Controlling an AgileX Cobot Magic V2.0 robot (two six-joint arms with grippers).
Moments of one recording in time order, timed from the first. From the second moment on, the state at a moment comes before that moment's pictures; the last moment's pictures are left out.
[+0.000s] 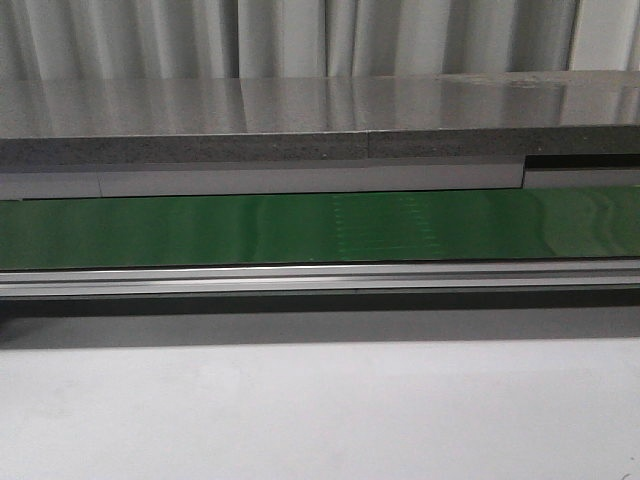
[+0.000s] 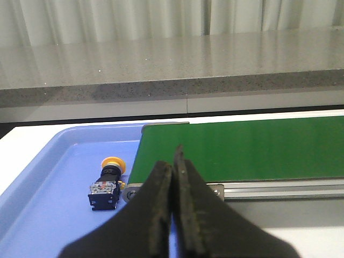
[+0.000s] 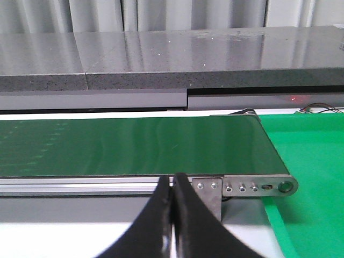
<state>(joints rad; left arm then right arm) 0.03 -0.01 0.00 0.04 0.15 0.02 0.00 -0.02 0.03 0.04 0.12 0.00</state>
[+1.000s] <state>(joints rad) 0.03 0.02 -0.24 -0.05 0.30 0.02 0.00 -0.02 0.03 0.04 0.12 0.00</state>
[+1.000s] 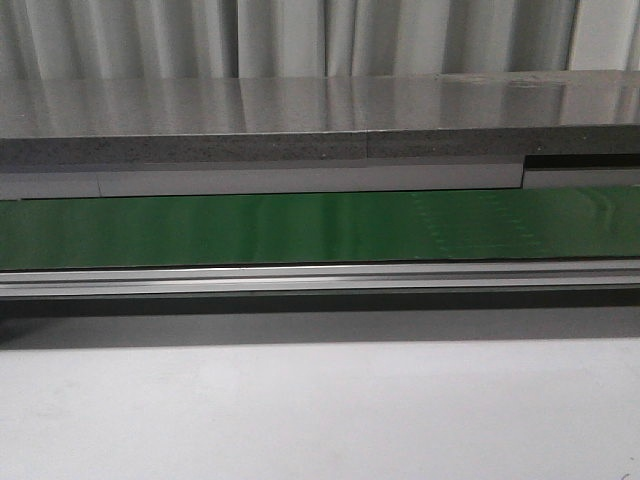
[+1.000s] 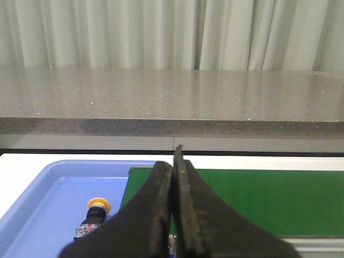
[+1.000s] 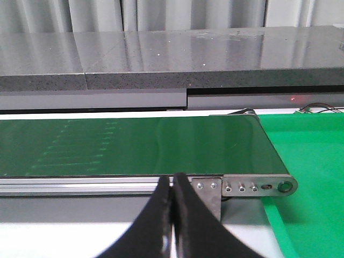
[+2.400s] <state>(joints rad) 0.03 0.71 -0.86 0.05 1.07 0.02 0.00 -0.02 0.03 0.04 0.12 0.00</state>
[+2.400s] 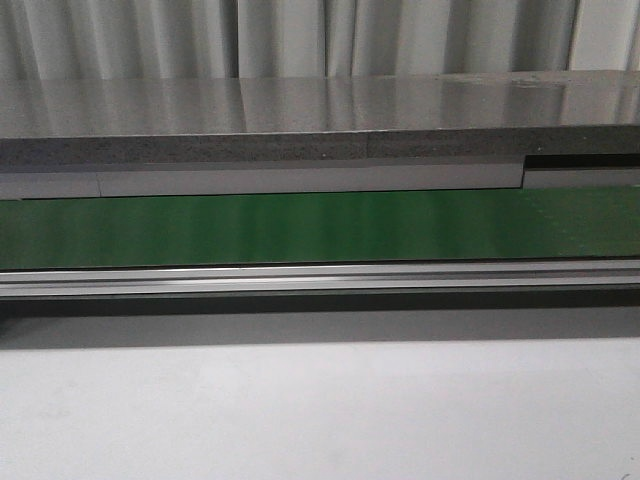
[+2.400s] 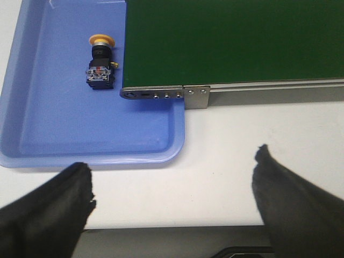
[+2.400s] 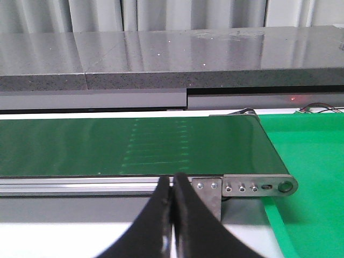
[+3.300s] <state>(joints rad) 0.37 1.39 -1.18 -0.04 0.83 0.07 0.00 -0.02 0.03 0.04 0.12 0.00</state>
